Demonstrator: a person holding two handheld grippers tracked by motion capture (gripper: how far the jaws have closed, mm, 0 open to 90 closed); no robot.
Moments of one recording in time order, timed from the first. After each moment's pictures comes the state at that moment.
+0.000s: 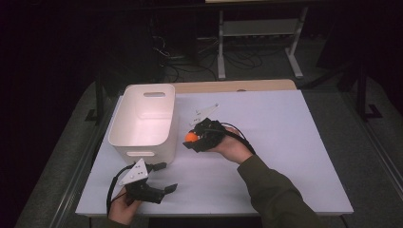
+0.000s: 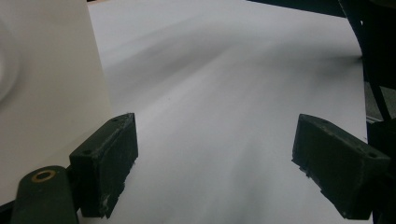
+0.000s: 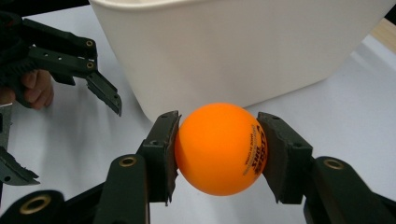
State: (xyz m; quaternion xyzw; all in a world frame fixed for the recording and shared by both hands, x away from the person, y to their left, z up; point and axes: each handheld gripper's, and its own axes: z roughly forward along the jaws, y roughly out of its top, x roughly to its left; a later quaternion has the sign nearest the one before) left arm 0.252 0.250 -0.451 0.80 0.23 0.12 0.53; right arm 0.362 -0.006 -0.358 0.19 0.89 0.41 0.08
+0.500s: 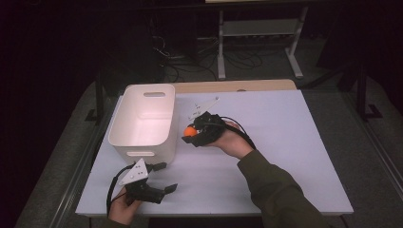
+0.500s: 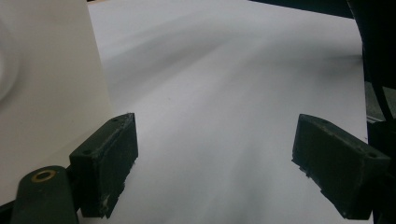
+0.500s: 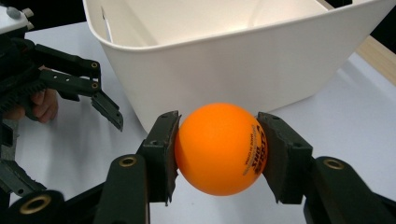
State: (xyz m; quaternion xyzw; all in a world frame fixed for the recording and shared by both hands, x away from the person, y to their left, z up) left arm 0.252 0.250 -0.451 0.80 0.23 0.12 0.53; right arm 0.366 -0.006 -0.338 0.18 0.89 0.41 0.08
